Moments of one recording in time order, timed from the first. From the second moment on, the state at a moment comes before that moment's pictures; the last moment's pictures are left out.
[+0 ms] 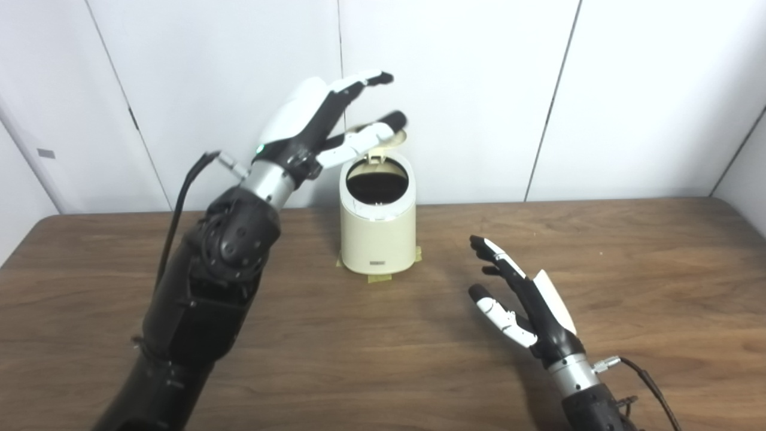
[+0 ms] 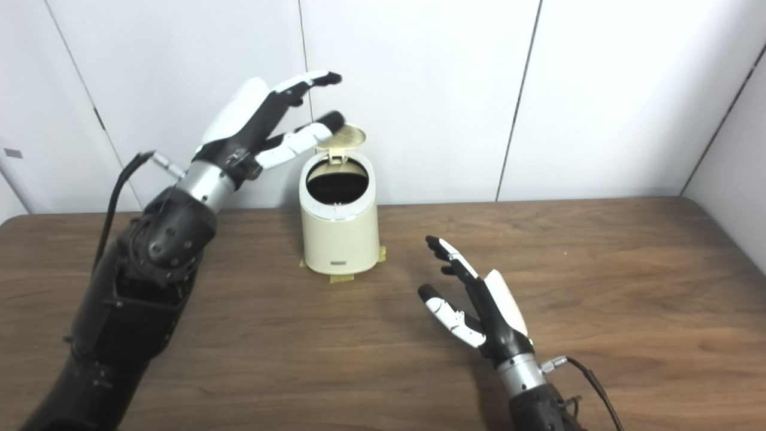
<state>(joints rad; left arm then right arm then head) -0.78 0.25 -0.30 -0.17 0.62 0.37 -0.36 -0.11 -0.17 0.10 0.03 -0.38 -0.25 -0.05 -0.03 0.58</state>
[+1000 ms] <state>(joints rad) -0.85 0.25 -0.38 -0.01 0.84 0.35 -0.37 -0.11 -0.16 0.10 0.03 -0.41 -0.23 -0.05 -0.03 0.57</state>
